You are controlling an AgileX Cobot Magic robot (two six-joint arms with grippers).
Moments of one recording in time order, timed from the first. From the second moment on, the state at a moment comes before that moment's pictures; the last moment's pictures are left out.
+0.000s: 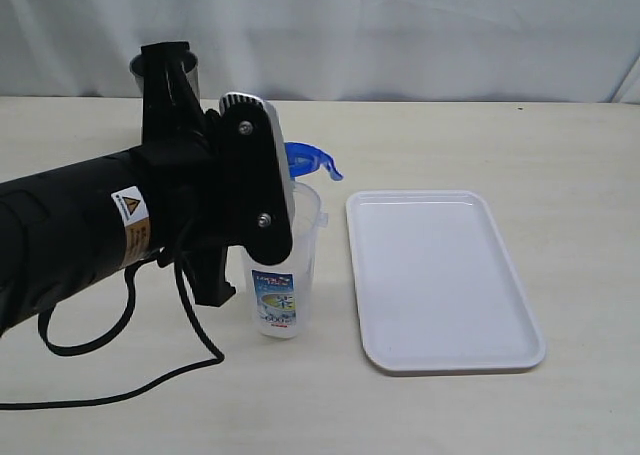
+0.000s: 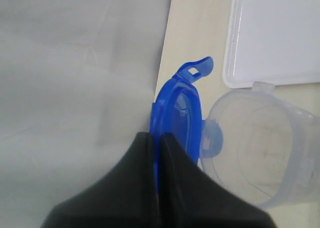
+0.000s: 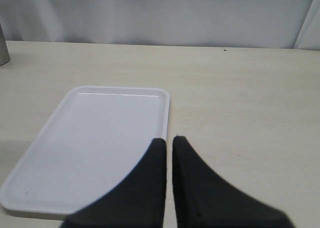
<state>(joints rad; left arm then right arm) -1.00 1.33 -0.72 1.71 0.47 -0.75 0.10 0.00 0.00 -0.05 0.35 0.04</state>
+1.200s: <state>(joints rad) -1.00 1.29 -0.75 1.74 0.54 -0.73 0.10 0.00 0.00 -0.05 0.35 0.04</state>
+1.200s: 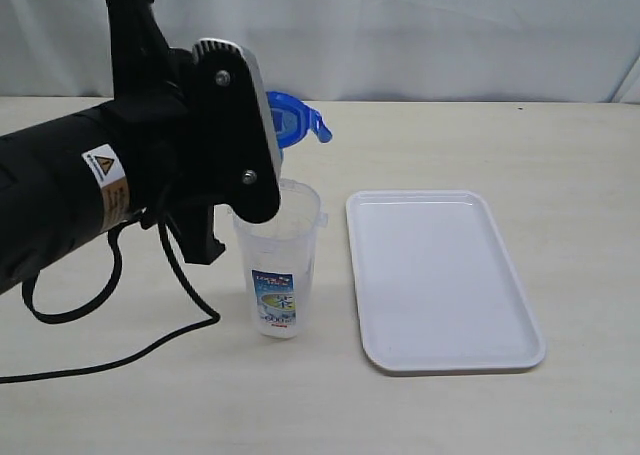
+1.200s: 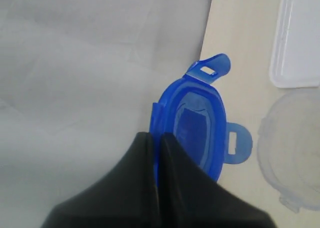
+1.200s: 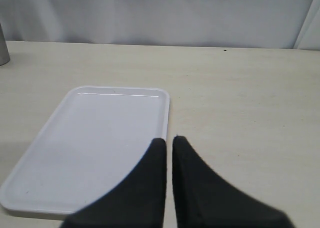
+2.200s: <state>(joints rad) -0.91 1.29 -0.76 1.74 0.44 -0.78 0.10 0.00 0.00 -0.05 0.35 0.04</state>
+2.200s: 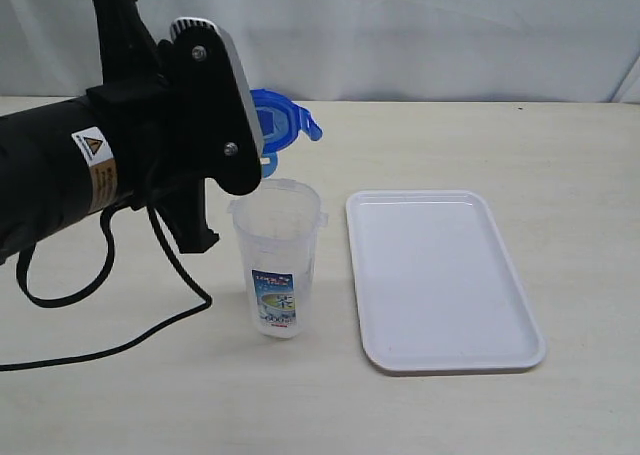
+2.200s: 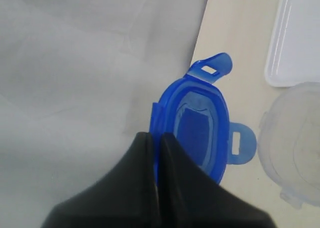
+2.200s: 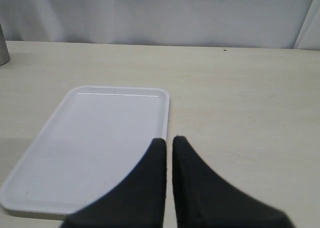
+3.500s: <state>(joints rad) -1.10 1.29 -0.70 1.69 0.62 -0.73 0.10 0.00 0.00 -0.05 0.35 0.04</state>
